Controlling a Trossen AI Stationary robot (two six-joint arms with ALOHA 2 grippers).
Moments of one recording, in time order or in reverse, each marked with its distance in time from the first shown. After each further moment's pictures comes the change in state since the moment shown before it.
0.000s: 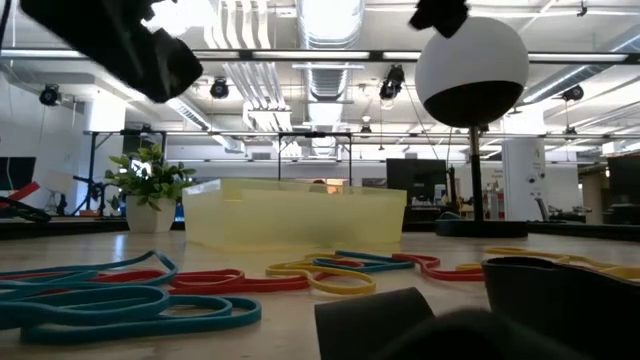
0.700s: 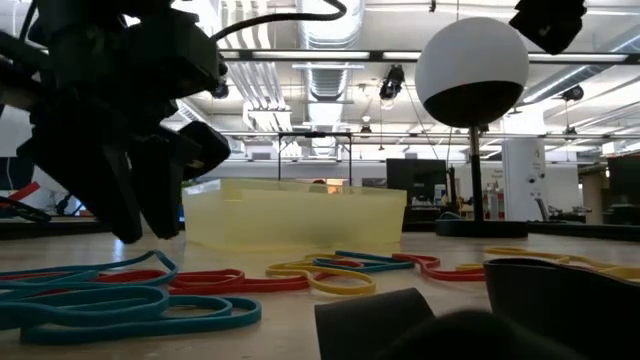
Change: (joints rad) left arm -0.014 0.353 0.006 0.186 0.018 0.136; right arm 0.264 -0.422 -0.360 0.028 0.277 0.459
